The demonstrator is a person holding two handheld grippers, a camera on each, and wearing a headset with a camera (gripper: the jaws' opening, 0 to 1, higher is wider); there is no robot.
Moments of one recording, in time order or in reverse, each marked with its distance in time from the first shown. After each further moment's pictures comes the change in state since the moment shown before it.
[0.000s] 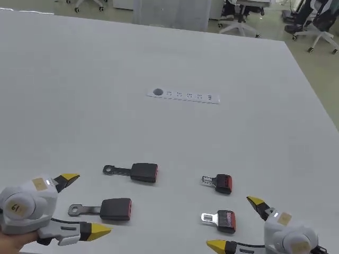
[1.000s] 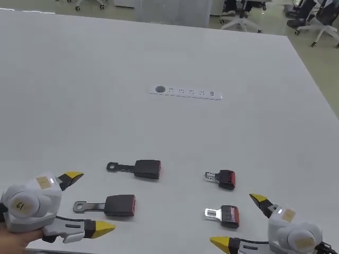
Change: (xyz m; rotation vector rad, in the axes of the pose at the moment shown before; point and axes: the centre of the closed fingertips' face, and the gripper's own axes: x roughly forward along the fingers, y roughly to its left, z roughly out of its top) left arm -0.003 -0.004 -0.001 0.003 0.004 -0.003; right arm -0.002 0.004 -0.003 0.014 -0.007 0.004
